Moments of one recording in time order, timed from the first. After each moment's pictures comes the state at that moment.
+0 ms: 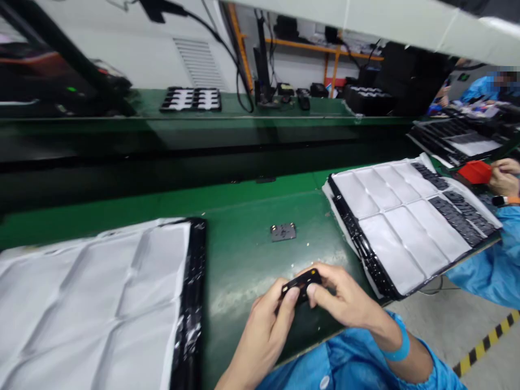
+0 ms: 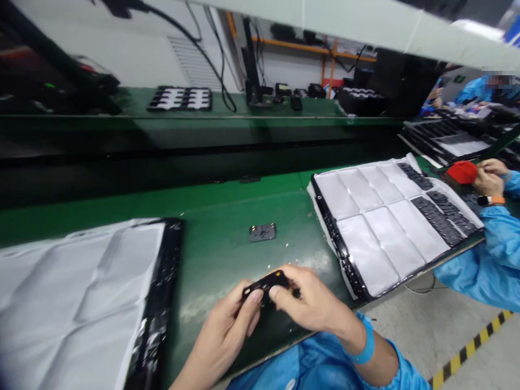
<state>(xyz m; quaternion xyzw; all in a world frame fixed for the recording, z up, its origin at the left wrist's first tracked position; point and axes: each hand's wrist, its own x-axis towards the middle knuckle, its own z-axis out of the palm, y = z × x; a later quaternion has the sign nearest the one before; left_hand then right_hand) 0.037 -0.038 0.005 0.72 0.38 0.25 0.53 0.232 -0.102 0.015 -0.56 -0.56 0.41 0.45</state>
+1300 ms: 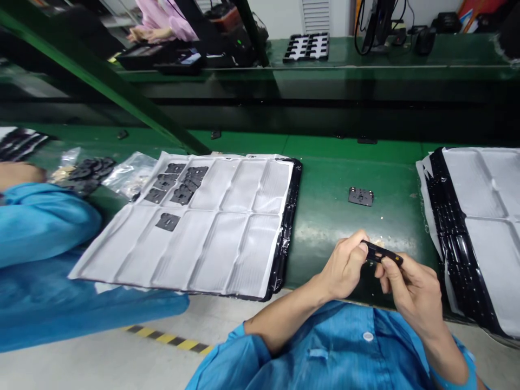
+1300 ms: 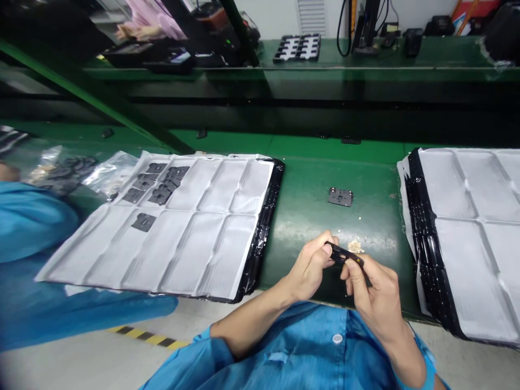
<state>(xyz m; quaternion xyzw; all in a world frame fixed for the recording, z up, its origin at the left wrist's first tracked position) 0.059 -0.039 -0.006 0.64 0.33 0.31 0.62 0.221 -0.116 0.011 -0.59 -0.61 0.26 0.46</state>
